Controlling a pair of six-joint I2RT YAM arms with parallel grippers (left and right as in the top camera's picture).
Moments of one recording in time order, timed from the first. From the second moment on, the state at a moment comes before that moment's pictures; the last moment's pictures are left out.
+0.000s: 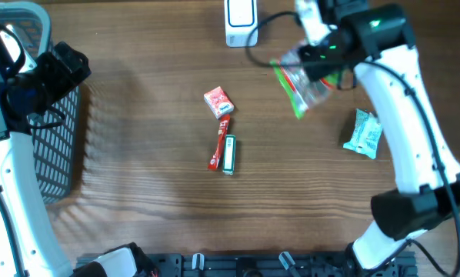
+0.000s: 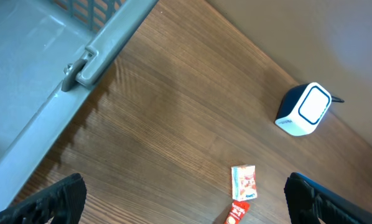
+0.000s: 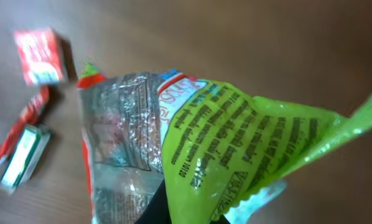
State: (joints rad) left arm 0.32 1.41 1.66 -1.13 0.21 -0.38; right arm 0.27 1.85 2.02 -1.40 0.06 -0.13
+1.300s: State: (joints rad) left arm 0.32 1.41 1.66 -1.13 0.21 -0.38; right arm 0.20 1.89 1.26 -0.63 -0.18 0.08
